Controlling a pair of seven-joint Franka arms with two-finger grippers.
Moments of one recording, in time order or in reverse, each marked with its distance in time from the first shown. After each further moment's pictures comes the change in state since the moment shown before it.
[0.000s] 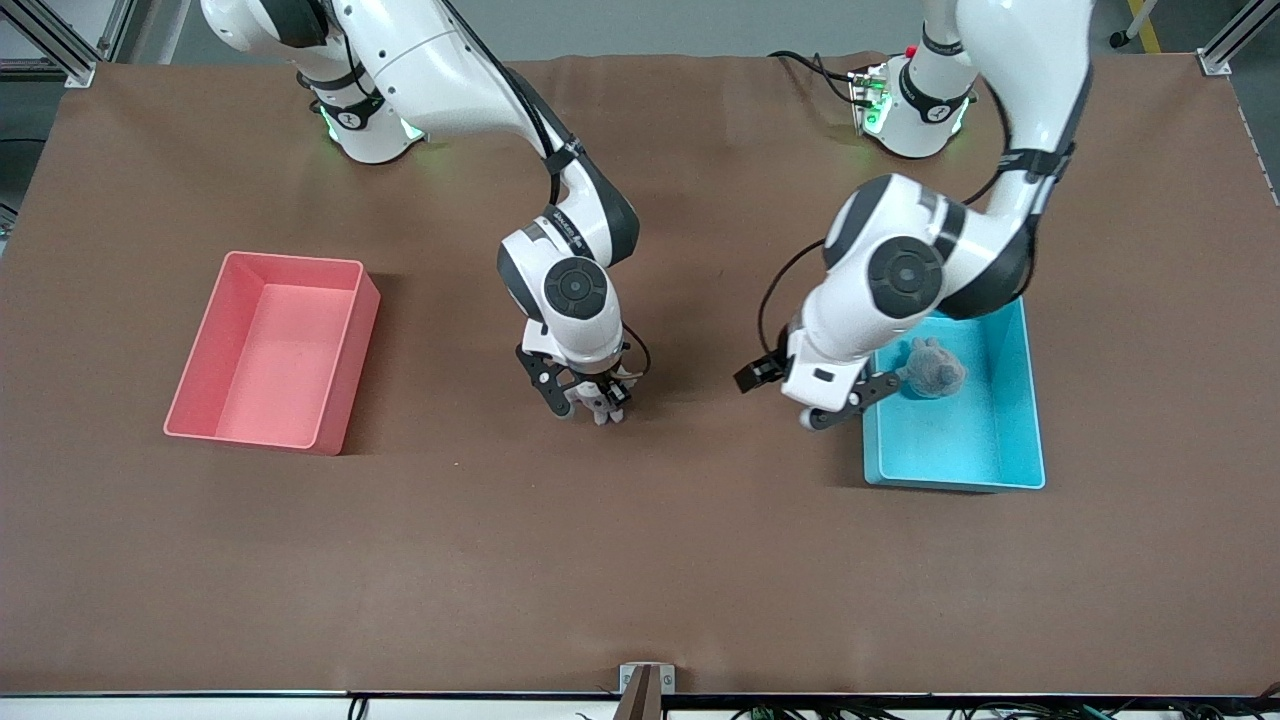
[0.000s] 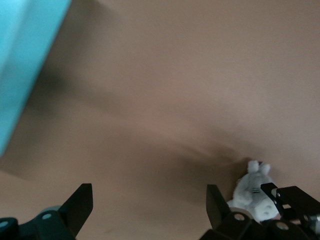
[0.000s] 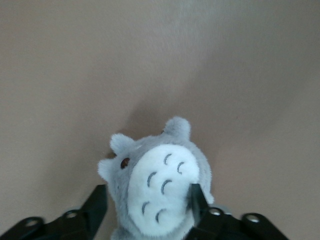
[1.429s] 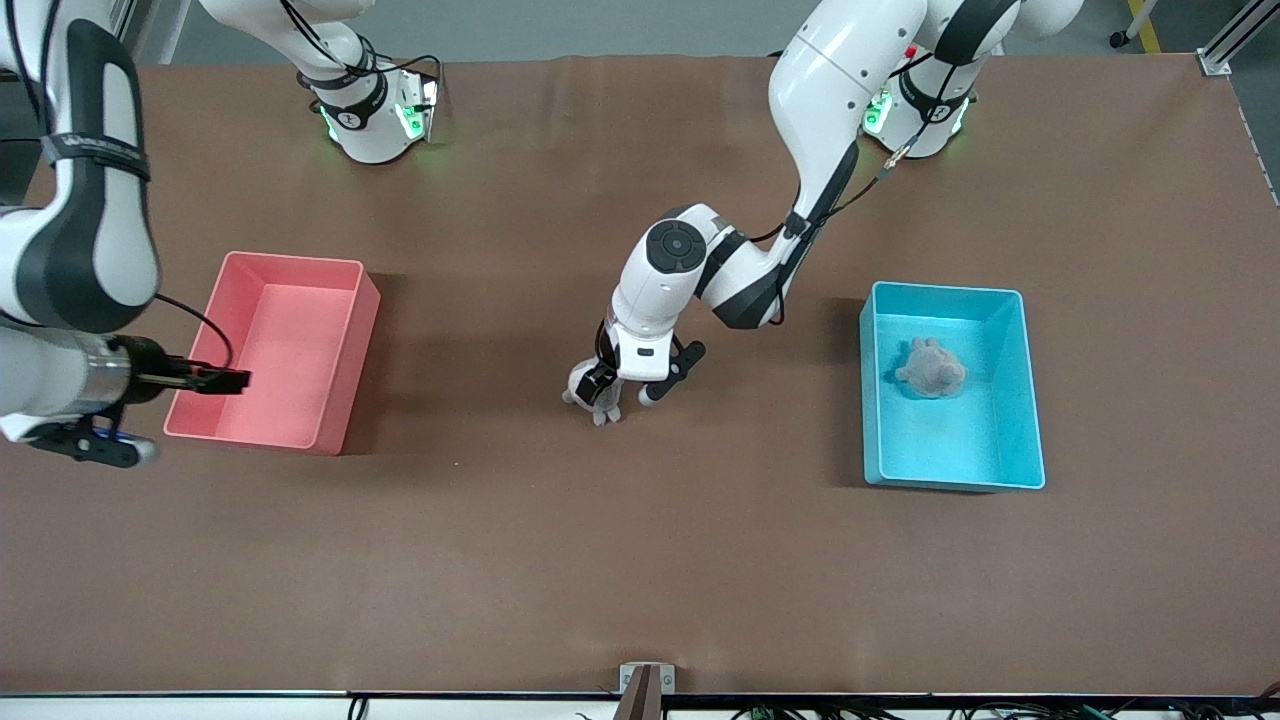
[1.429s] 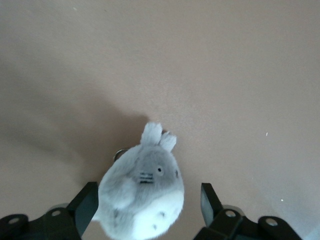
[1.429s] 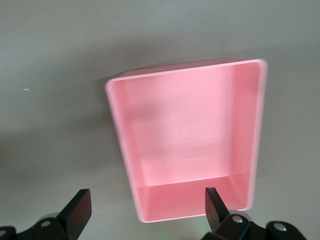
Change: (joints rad) left arm -0.367 0.376 0.084 0.161 0.028 0.570 -0.594; right arm -0.729 -0.336 -0.023 0.039 -0.094 -0.661 -1.462
